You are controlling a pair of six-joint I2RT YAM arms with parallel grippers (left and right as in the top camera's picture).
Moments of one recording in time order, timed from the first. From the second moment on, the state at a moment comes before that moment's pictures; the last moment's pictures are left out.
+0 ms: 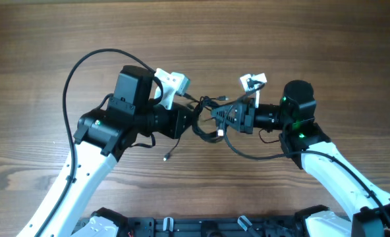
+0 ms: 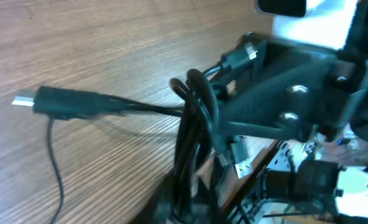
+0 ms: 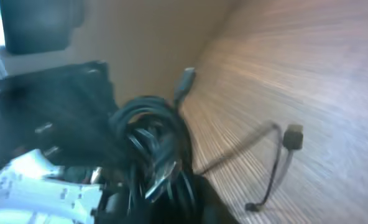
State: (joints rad) left arm -0.41 1.23 1.11 -0.77 0.58 -0.20; right arm 0.27 1.34 0.59 0.43 -1.08 0.66
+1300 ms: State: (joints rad) left arm -0.19 1.26 1.11 -0.67 0.64 -0.04; right arm 0.40 1.34 0.59 0.52 -0.86 0.78
